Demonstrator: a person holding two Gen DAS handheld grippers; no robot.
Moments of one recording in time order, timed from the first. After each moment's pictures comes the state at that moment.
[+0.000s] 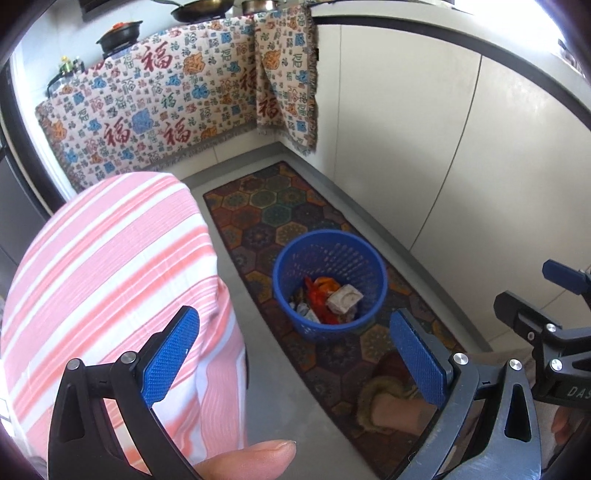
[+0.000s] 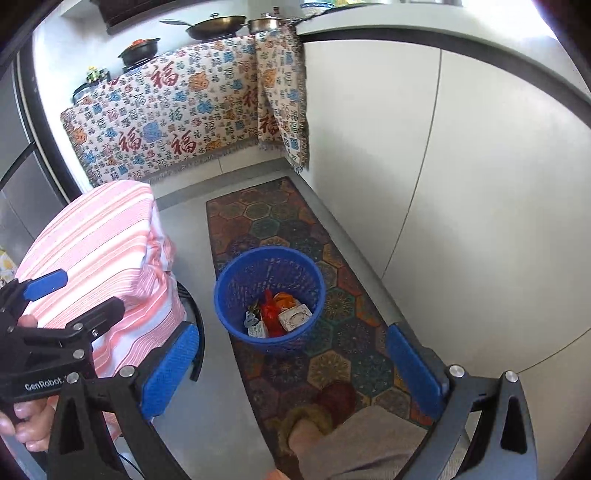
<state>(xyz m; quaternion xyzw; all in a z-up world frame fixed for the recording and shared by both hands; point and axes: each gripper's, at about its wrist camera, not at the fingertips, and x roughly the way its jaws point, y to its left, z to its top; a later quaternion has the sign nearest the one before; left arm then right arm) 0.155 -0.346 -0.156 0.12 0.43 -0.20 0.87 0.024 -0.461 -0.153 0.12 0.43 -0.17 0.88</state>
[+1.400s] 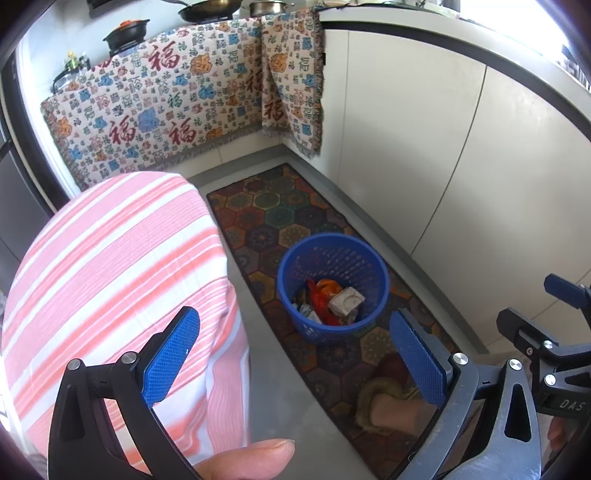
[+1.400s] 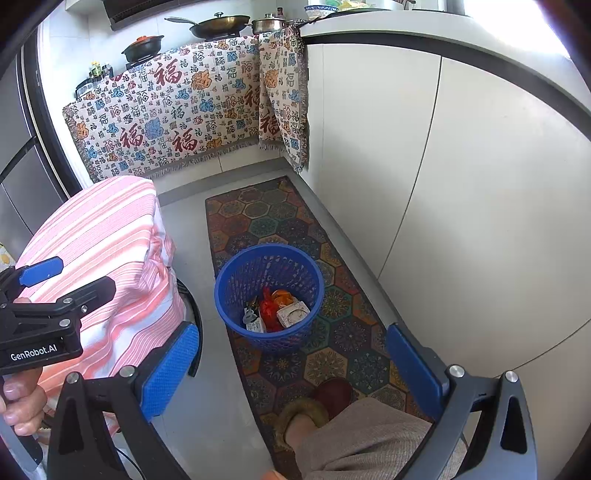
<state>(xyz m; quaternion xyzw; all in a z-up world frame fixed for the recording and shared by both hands) 0.152 -0.342 -0.150 0.11 0.43 -0.19 0.88 0.015 -0.450 -0.148 0.11 0.43 -0.18 0.88</state>
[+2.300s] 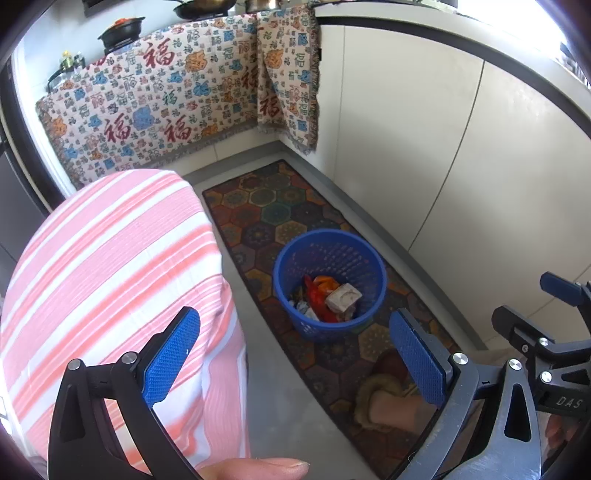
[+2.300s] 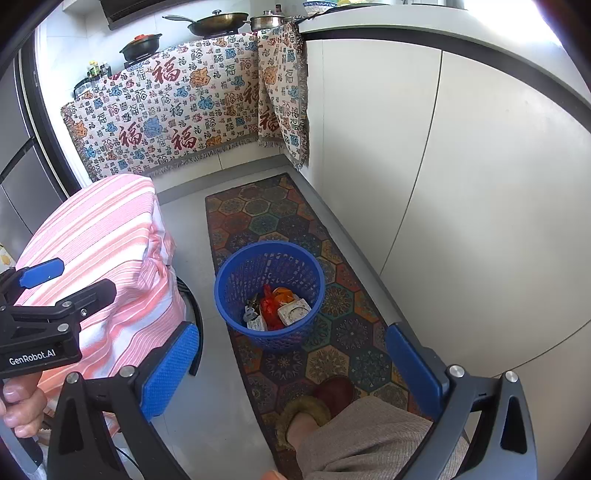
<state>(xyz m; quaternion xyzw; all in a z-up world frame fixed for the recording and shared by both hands) 0.150 -0.346 -0.153 0.11 0.43 -0.20 0.87 0.018 -0.447 -0.151 0.11 0.44 -0.18 0.87</state>
